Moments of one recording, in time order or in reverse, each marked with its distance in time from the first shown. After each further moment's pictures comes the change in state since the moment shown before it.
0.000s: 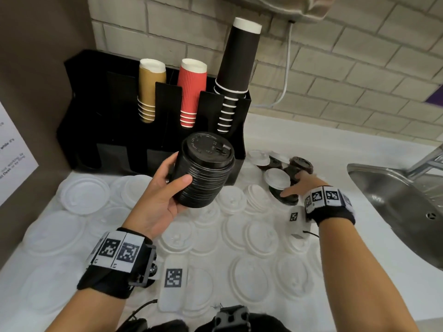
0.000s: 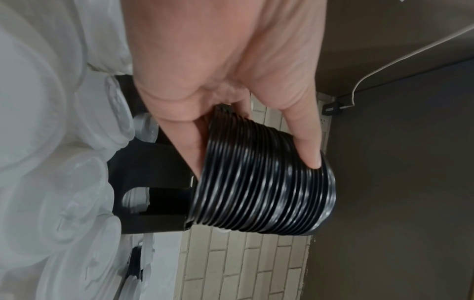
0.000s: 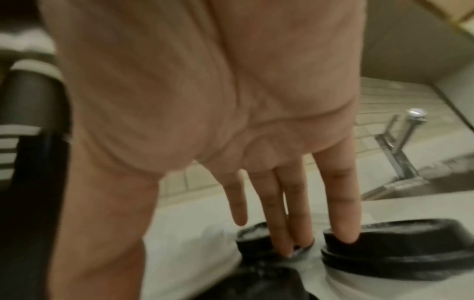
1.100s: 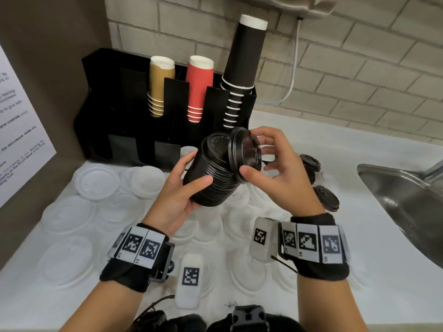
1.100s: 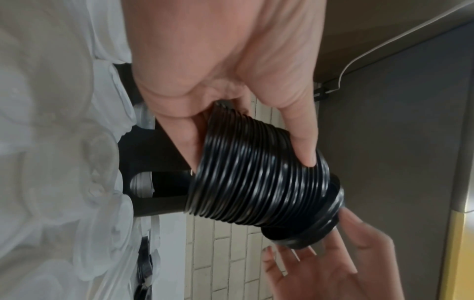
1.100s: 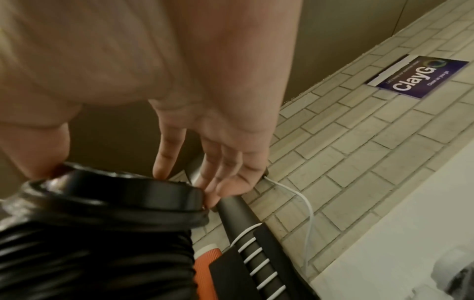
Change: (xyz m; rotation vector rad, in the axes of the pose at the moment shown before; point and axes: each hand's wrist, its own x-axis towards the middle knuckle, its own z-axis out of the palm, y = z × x) left_hand -0.018 -0.014 0.028 0.085 0.009 0.025; right_hand -0.156 -0.072 0.006 0.699 0.268 -0.960
